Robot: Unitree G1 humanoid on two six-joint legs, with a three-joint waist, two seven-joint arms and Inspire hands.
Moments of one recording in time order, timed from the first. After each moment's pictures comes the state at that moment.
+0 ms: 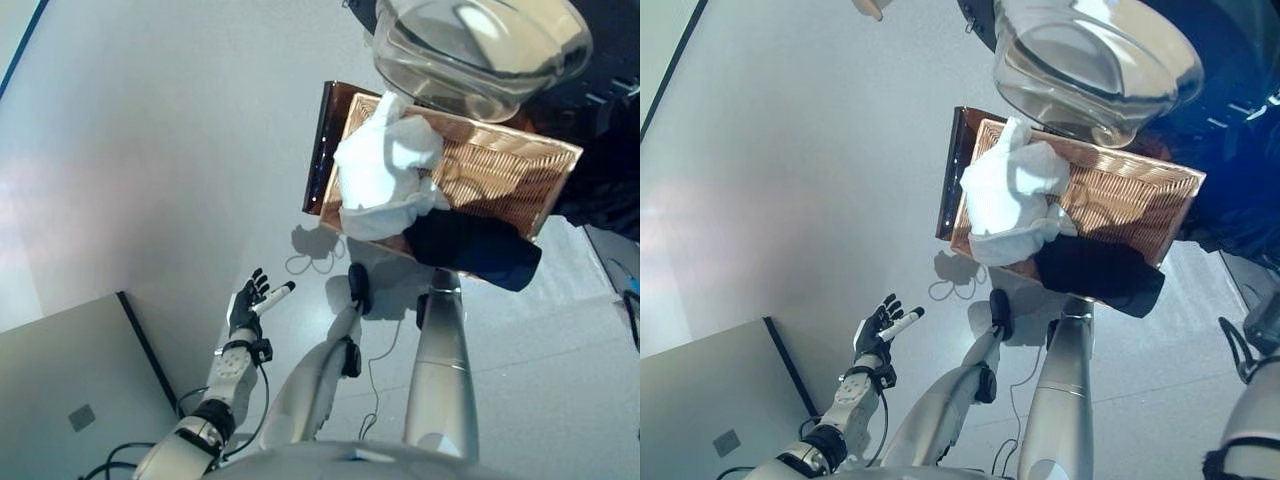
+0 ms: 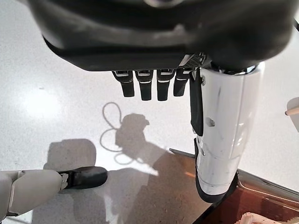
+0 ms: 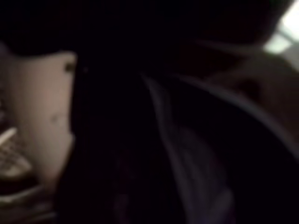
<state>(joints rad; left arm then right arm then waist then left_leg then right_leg) -0.19 0.10 -0.37 0.99 -0.60 -0.40 0.18 -1.22 -1.06 -0.35 1.39 1.04 -0.43 -0.69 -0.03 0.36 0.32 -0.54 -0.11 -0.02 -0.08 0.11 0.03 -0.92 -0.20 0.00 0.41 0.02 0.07</state>
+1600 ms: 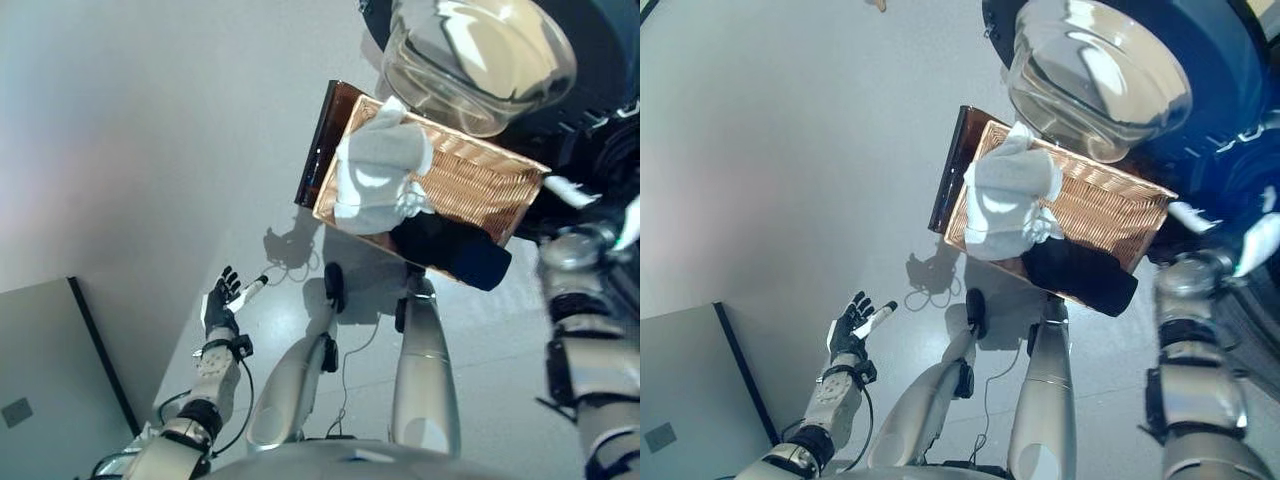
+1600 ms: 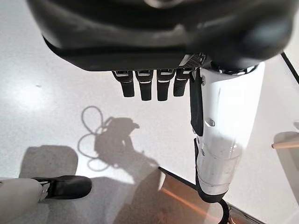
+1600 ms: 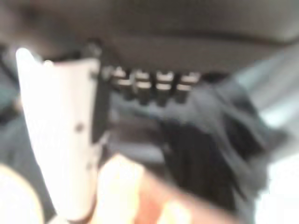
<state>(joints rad) -0.19 0.13 -0.25 0.99 -0.57 -0.44 0.24 -0.59 -0.52 -0.07 1.04 0.17 -0.20 -0.66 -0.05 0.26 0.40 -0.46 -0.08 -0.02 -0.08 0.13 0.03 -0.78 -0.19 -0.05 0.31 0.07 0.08</state>
